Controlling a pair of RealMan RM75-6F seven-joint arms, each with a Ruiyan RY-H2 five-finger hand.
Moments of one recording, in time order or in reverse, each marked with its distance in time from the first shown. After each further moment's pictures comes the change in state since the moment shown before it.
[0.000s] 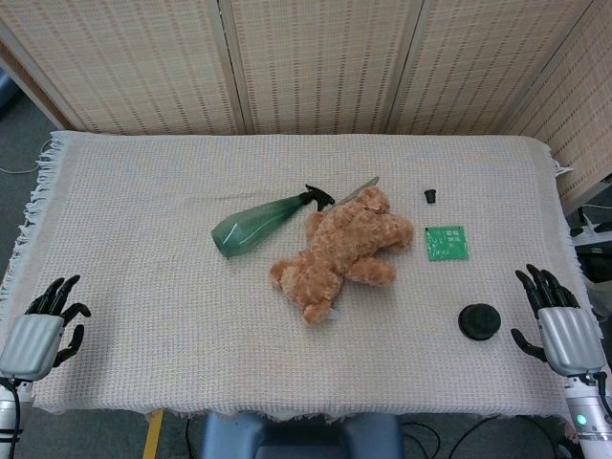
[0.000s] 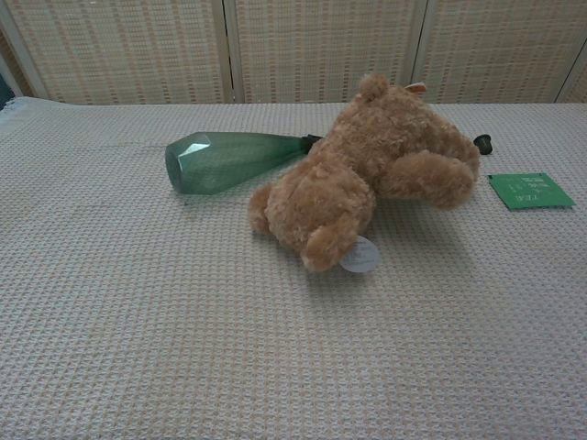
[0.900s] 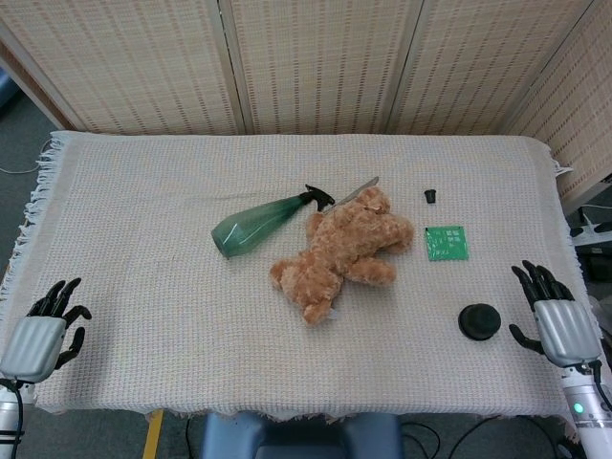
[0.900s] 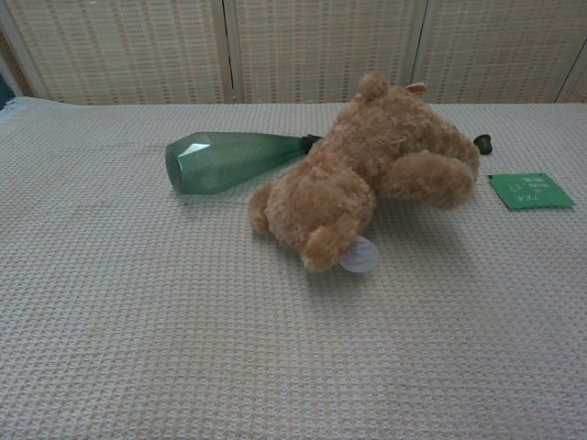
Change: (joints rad) left arm -0.001 0.006 0.016 -0.027 -0.001 -0.014 0.047; right arm 0.045 0.002 0.020 0.034 0.041 -0.081 0.025
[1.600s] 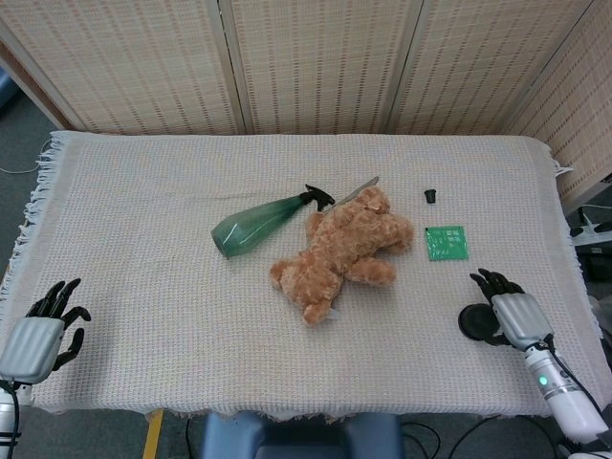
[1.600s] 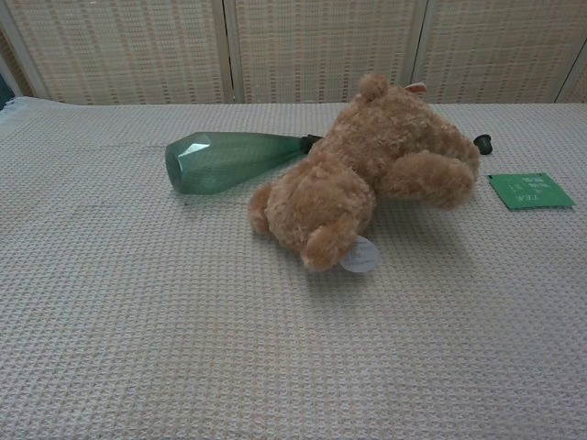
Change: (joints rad) left arm 0.003 0.016 0.000 -0.004 0.002 0.011 -0.039; right arm 0.150 -0.025 -0.026 0.025 0.096 -0.306 -0.009
